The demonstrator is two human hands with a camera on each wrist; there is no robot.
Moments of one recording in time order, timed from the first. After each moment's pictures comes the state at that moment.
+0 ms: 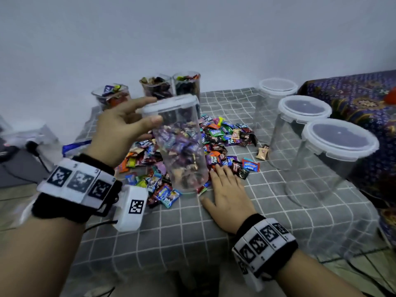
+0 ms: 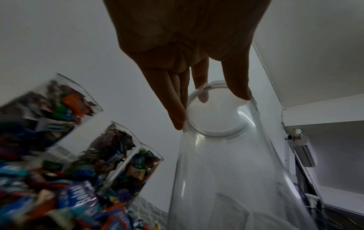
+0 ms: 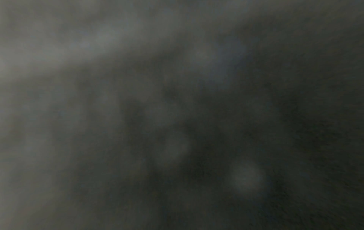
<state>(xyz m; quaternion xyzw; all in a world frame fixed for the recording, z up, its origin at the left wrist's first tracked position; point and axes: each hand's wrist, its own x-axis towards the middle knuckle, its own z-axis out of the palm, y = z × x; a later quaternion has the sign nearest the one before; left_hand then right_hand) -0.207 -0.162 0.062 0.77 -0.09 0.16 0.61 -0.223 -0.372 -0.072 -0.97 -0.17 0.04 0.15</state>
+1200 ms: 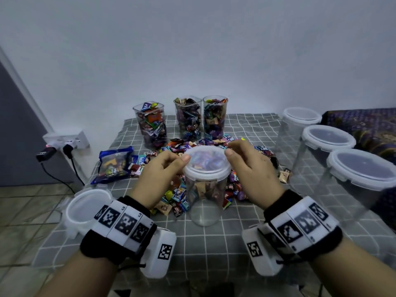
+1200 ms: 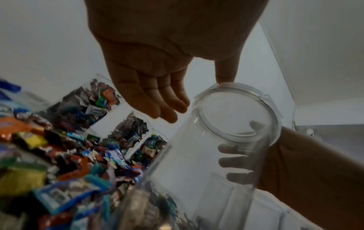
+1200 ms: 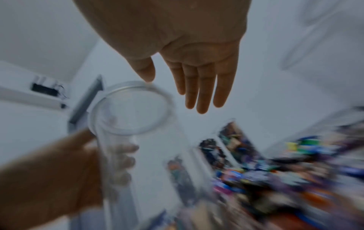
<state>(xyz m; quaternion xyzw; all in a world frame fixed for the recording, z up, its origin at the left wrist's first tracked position) -0.249 -0.161 0.029 0.79 0.02 0.12 0.60 -0.218 -0.355 0.038 -0.87 -0.18 -0.12 0.44</state>
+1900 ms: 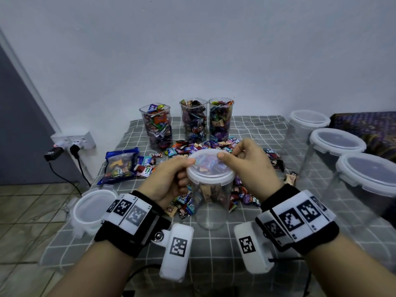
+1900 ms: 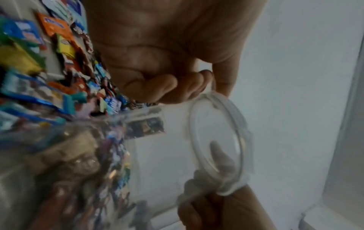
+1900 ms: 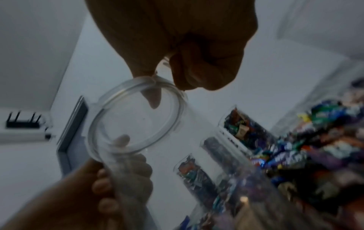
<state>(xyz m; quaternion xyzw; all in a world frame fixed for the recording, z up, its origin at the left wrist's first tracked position) -0.240 -0.165 0.029 0.60 0.05 -0.04 0.80 -0.196 -0.341 0.037 -0.81 -0.14 -0.06 0.56</state>
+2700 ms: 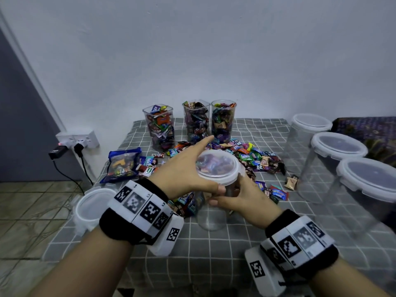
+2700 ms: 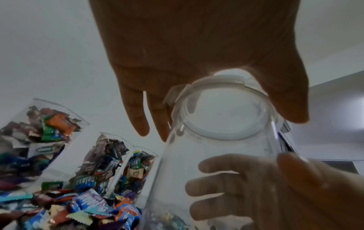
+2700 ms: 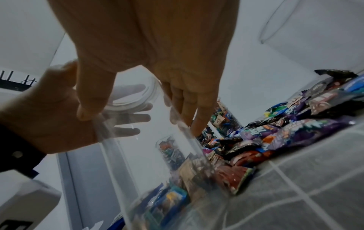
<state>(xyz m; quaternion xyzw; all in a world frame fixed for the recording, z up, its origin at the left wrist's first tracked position) -0.239 -0.171 0.056 0.91 -0.12 0.02 0.39 -0.211 -0.352 -0.008 -0.74 -0.28 0.07 0.60</state>
